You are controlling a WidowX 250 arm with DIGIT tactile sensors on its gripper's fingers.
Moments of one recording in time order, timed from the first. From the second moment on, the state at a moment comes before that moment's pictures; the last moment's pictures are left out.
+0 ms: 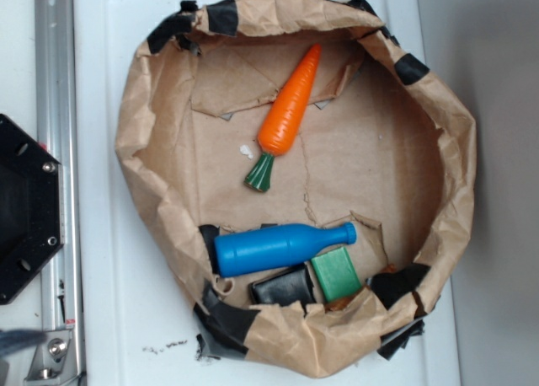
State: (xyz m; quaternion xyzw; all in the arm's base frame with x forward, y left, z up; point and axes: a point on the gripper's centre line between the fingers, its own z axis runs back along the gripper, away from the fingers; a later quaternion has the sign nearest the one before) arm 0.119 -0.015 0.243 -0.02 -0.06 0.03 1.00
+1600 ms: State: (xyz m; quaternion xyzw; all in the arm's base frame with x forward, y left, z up) arm 0.255 0.002 0.081 -0.05 -0.06 0.31 0.95
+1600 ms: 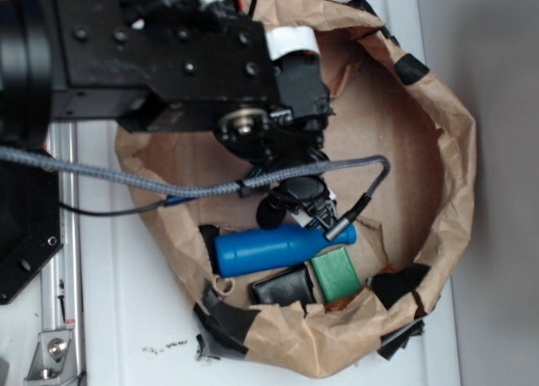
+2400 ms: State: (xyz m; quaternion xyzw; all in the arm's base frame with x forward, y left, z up) arm 0.257 0.044 0.034 -0.02 -0.10 0.36 0.93
